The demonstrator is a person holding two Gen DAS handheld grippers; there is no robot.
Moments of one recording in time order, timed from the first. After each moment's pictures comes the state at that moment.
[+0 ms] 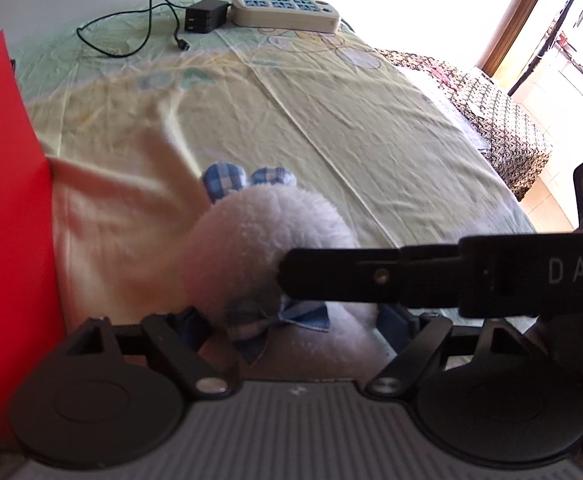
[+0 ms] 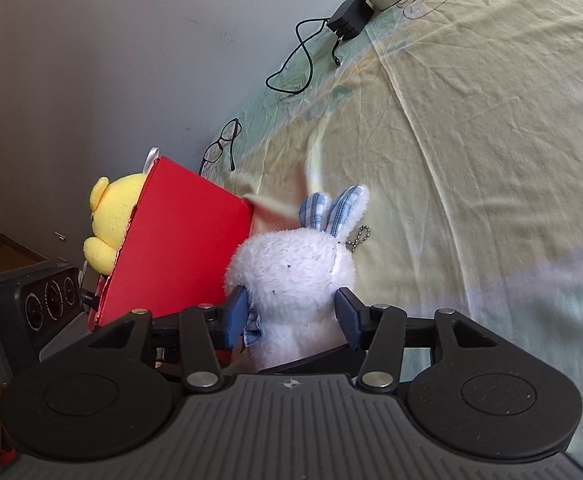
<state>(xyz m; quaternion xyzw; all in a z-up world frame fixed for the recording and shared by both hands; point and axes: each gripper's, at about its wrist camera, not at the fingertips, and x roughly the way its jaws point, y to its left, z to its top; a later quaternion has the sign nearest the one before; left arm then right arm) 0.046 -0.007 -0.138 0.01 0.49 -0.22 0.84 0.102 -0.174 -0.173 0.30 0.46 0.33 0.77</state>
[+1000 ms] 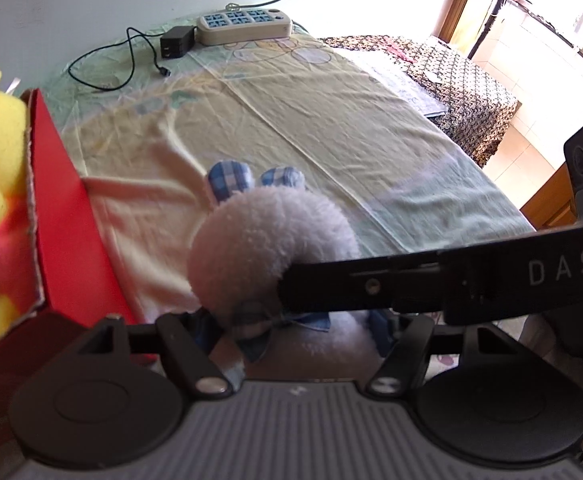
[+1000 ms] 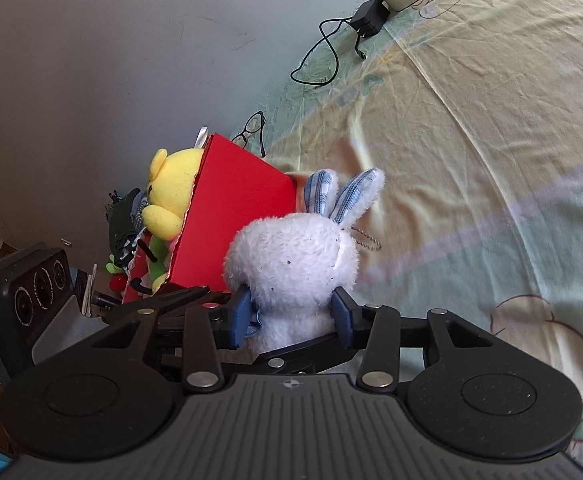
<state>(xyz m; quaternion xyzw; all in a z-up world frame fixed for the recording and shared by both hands) -0.015 0.024 -0.080 0.08 0.48 -0.27 0.83 0.023 -0.147 -0.123 0.32 0.45 0.31 0.78</state>
